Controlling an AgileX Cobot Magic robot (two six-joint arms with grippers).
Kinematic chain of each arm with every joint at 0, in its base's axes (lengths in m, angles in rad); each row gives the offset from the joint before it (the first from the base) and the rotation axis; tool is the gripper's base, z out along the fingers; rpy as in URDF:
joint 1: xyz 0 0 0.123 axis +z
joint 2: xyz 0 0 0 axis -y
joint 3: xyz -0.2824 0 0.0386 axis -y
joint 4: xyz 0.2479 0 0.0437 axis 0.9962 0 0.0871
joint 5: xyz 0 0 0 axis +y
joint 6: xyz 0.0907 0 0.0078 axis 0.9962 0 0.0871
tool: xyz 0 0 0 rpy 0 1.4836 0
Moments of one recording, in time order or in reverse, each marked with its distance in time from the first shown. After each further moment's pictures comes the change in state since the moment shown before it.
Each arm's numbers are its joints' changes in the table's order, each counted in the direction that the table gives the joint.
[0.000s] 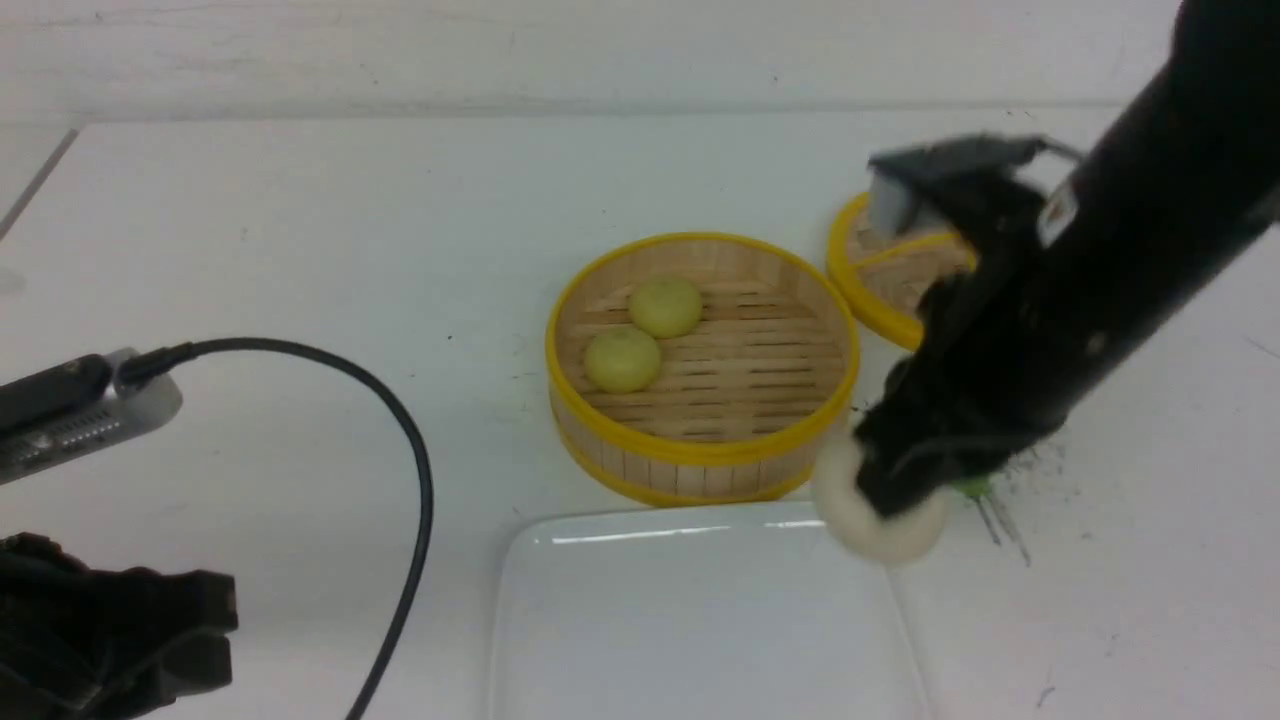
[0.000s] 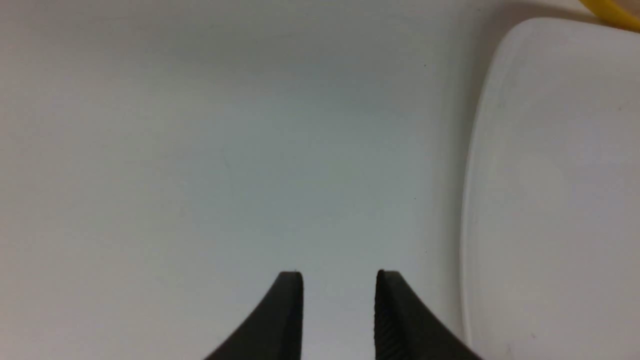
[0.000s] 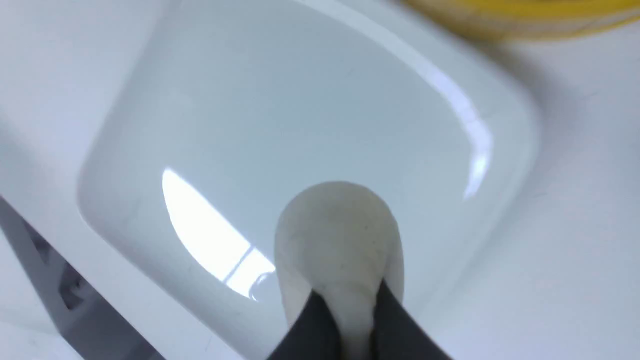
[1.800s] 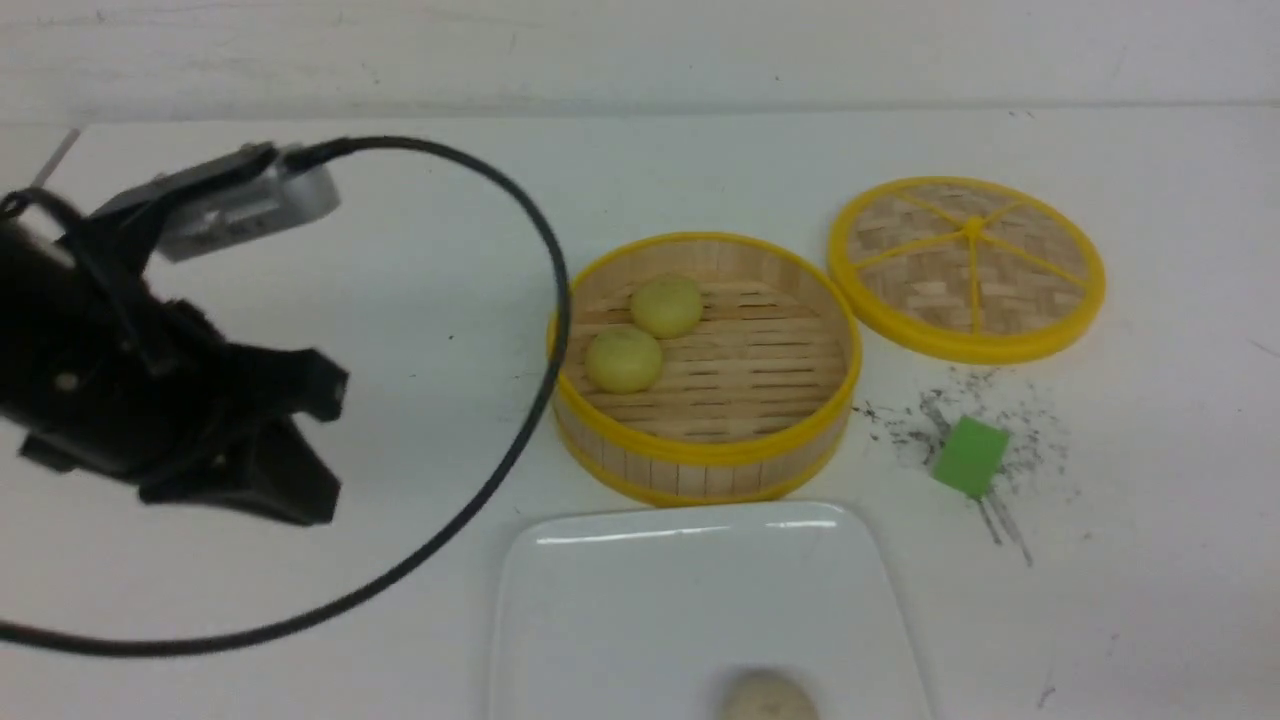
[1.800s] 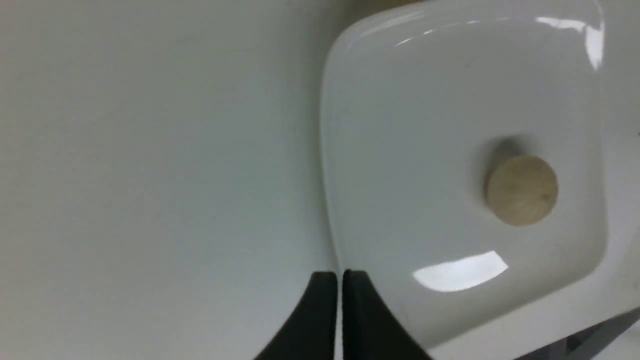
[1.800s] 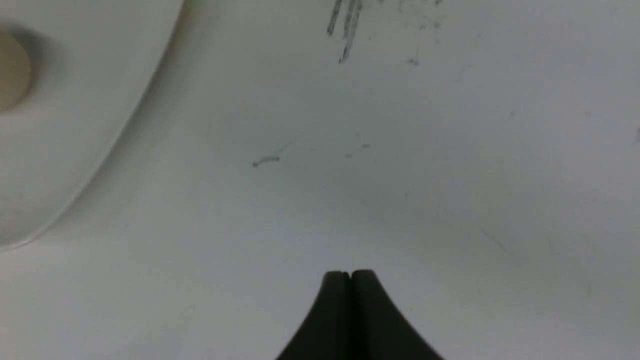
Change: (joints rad) right arm 0.079 0.993 -0.732 -0.612 -0.121 0.489; left arm -0.140 -0.429 0.469 -0.126 0.222 0.198
